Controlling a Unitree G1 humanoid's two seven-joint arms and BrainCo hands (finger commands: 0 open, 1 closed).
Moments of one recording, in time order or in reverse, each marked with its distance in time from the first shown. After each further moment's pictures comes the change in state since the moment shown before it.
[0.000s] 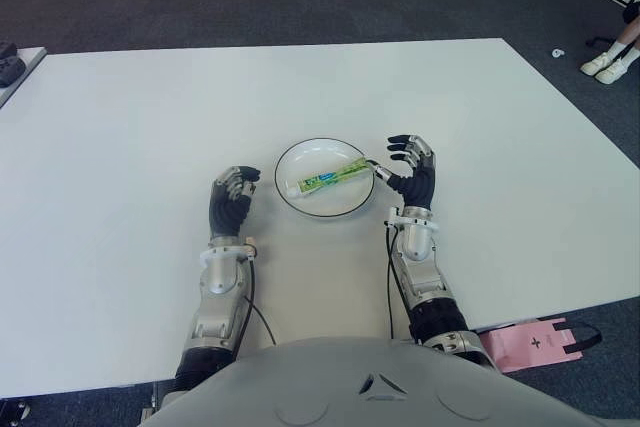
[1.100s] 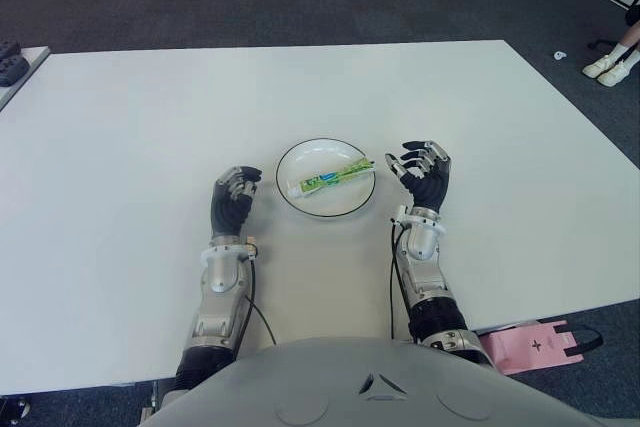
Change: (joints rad) left arm -0.004 0.000 -0.002 -0.007 0.001 0.024 0.000; right arm -0.001 0.004 -0.040 0.040 0.067 -0.033 -0.043
